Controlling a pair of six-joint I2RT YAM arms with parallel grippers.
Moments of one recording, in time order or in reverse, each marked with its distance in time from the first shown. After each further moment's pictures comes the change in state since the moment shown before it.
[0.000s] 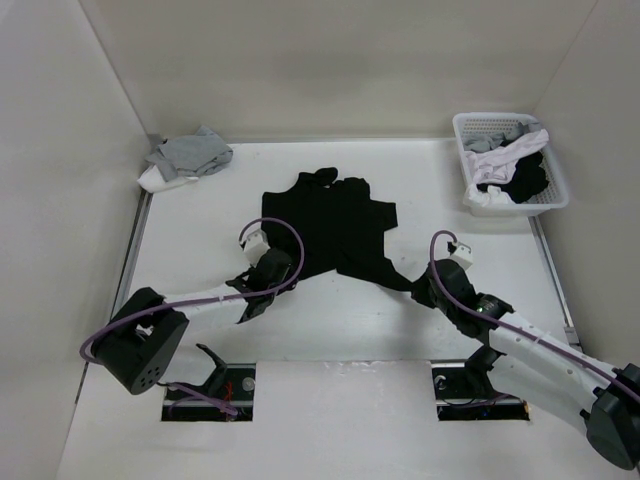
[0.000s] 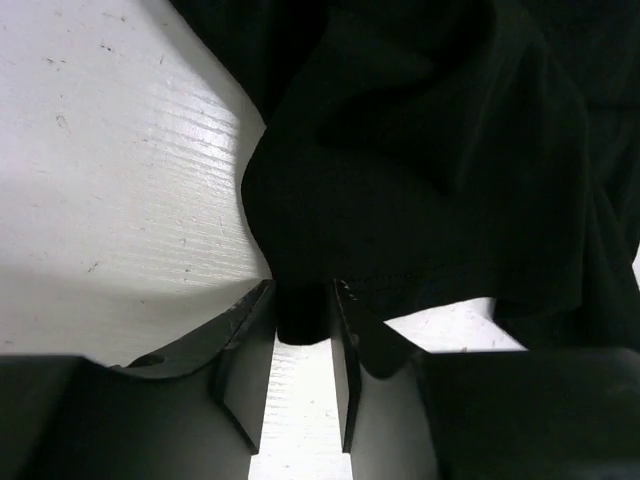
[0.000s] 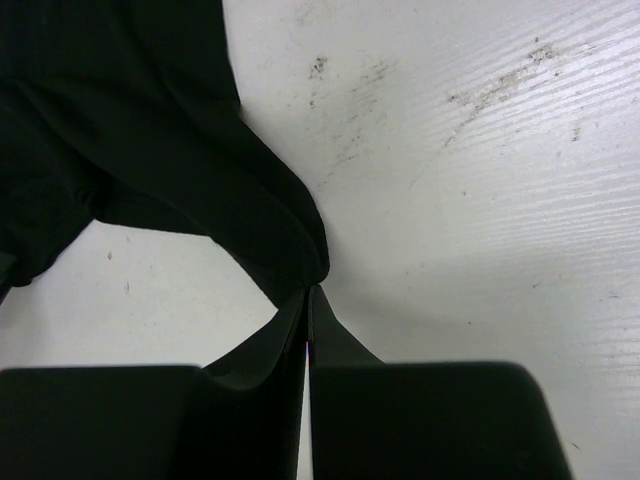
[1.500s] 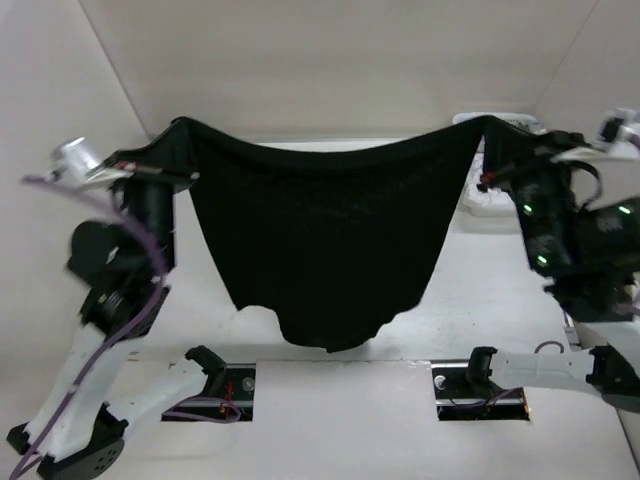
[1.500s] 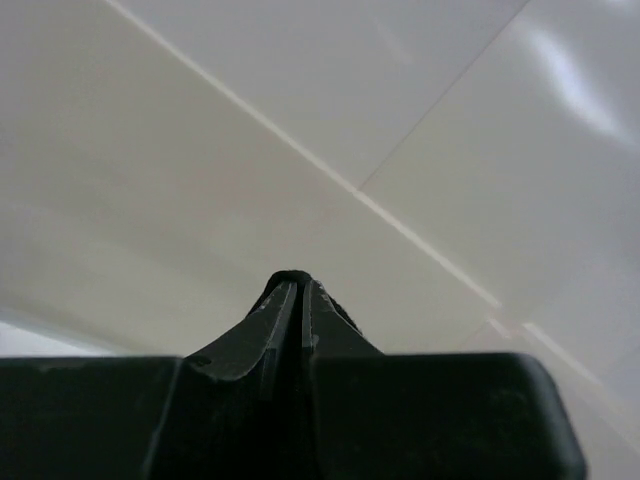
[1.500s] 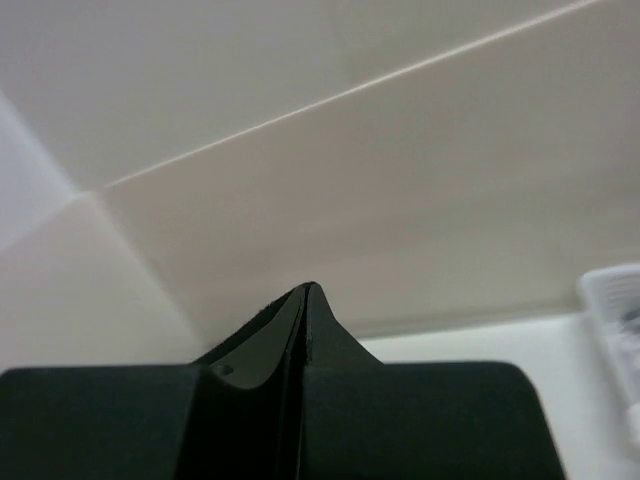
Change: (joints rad) left arm 0.035 -0.554 0.927 -0.178 -0.221 0.555; right arm 0.534 0.156 1.262 0.245 0.636 -1.022
